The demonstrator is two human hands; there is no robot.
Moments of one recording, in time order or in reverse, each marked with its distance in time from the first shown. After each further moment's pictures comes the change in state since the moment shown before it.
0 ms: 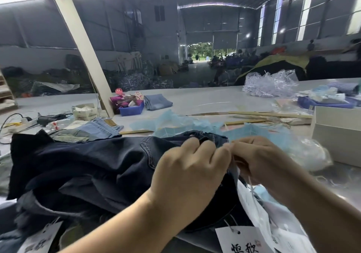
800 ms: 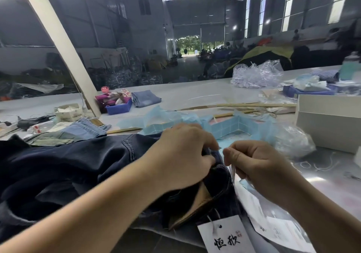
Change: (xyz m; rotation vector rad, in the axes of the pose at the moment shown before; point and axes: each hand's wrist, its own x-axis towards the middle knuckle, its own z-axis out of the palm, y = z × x) left_hand 0.039 -0.010 0.017 -0.415 -0.600 -0.192; right_hand -0.013 0.044 -0.025 -0.147 0.104 -0.095
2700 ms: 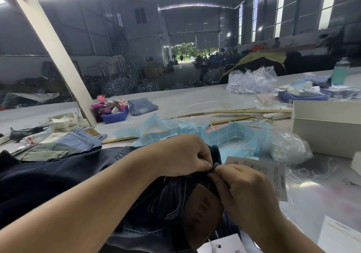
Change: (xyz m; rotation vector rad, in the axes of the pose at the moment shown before) left_hand 0.046 -0.030 0.005 -0.150 -0.392 -0.031; right_hand 0.000 0.033 0.033 -0.728 0.437 -0.550
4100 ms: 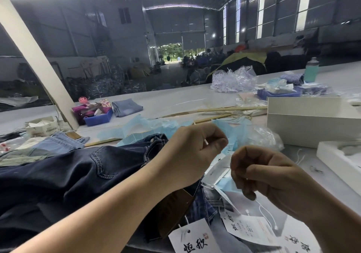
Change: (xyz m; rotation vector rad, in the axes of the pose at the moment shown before) left_hand -0.005 0.064 0.036 -0.327 0.454 0.214; right_hand 0.001 0.037 -0.098 1.282 -0.463 0.610
